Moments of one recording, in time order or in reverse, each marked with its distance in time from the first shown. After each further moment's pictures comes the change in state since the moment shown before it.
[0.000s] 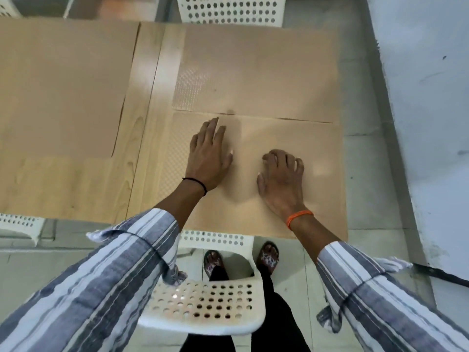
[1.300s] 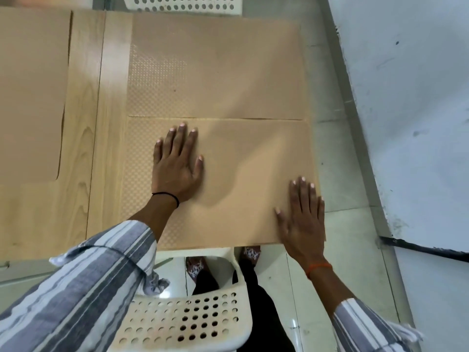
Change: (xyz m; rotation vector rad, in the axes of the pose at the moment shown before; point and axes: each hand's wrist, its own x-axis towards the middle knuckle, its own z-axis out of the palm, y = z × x) left_hand 0.011 -0.017 0.033 0.032 -0.026 0.007; right_hand -0.103 0.074 0.009 0.031 -0.124 0.324
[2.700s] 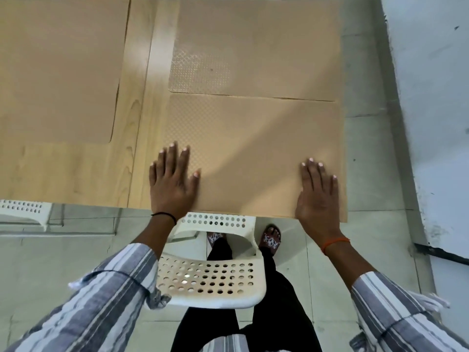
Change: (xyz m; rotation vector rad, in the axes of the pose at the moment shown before) left_hand -0.126 -0.037 -0.019 0.015 -0.051 -0.263; right_hand 0.000 -0.009 -0.001 -0.060 0.022 -0.201
